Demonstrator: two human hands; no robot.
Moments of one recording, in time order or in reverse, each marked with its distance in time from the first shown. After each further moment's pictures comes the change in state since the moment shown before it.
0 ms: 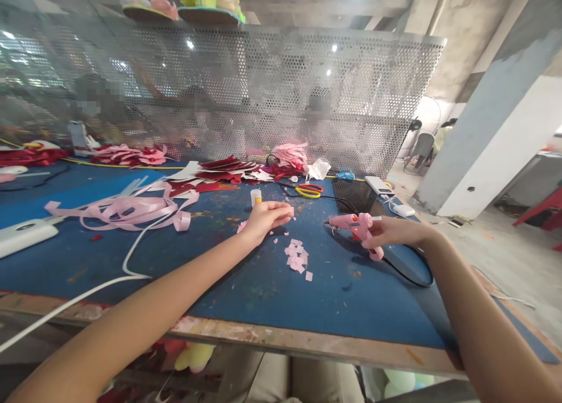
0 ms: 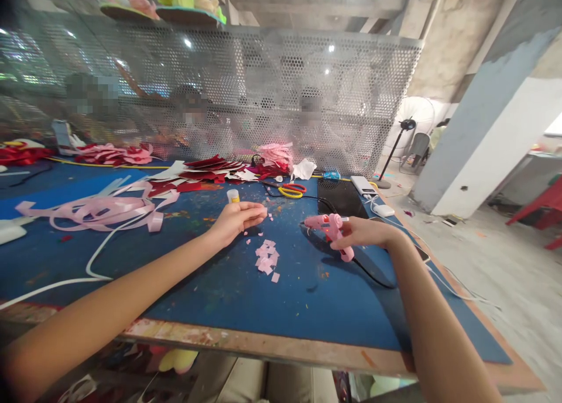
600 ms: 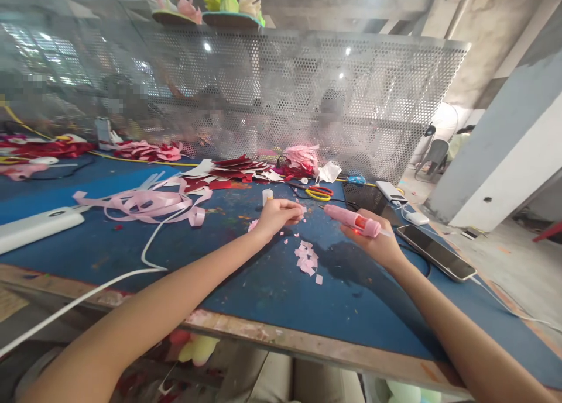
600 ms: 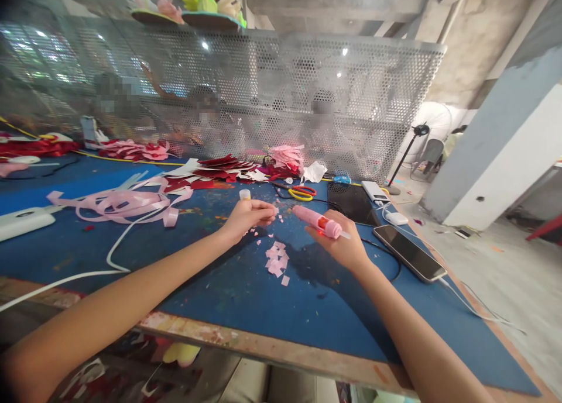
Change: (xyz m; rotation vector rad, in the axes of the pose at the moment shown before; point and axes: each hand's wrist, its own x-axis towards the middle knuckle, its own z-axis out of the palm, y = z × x) left_hand -0.003 0.006 -0.001 0.134 -0.015 0.093; right_hand 0.021 -0.024 0.071 -0.143 0.485 -0.201
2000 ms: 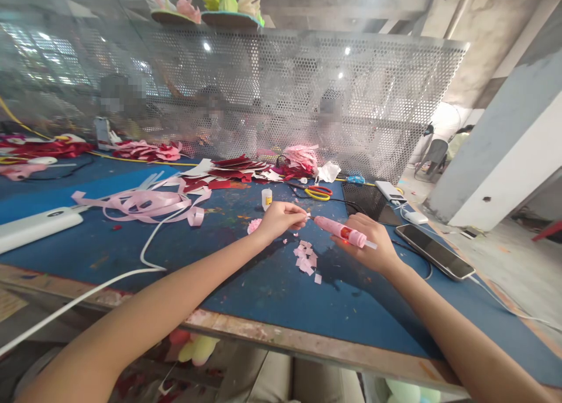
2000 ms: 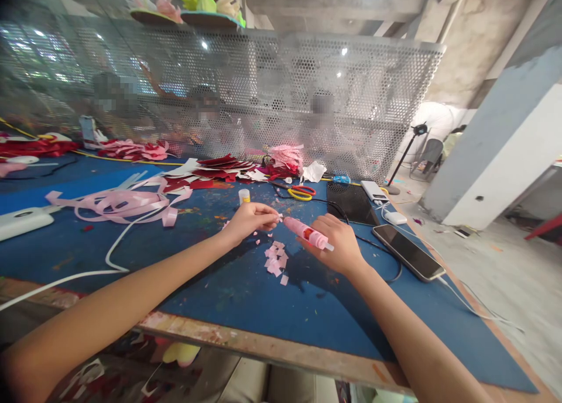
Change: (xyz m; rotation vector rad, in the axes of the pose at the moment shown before) left_hand -0.006 0.001 0.005 0.056 -0.081 -0.041; right_hand -0.003 -0.001 0.006 -0.357 -0.012 -0.459
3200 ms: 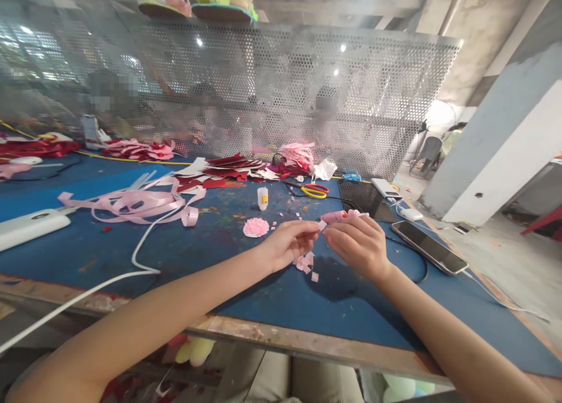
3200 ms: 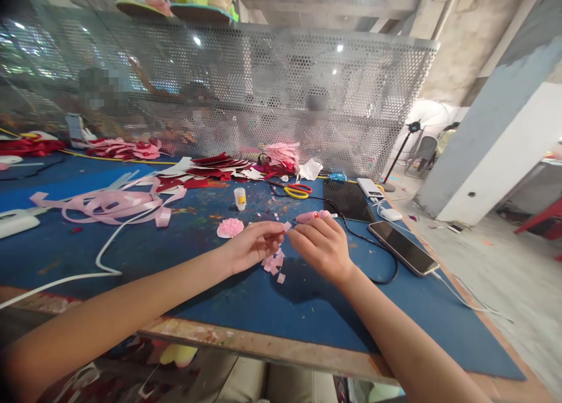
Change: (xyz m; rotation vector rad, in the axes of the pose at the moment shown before) left_hand -0.040 0.007 0.035 -0.543 -0.123 -0.325; right_hand 0.000 -0.020 -0.002 -0.160 0.241 -0.258
